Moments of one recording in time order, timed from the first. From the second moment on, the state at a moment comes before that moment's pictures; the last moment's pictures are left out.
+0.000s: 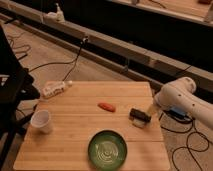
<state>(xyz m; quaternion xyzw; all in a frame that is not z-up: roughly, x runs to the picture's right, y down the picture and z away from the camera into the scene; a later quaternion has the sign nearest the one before) 0.293 0.106 0.802 -0.18 0.04 0.39 0.90</state>
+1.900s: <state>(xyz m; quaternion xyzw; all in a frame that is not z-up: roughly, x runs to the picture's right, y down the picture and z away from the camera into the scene) 0.069 0.170 0.731 -0.29 -0.16 0.15 0.93</state>
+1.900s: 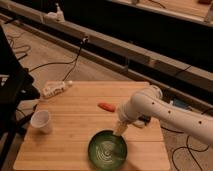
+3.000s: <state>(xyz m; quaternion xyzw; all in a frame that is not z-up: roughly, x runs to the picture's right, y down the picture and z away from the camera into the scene) 0.025 0.228 0.792 -0.35 -0.19 0.16 0.90</state>
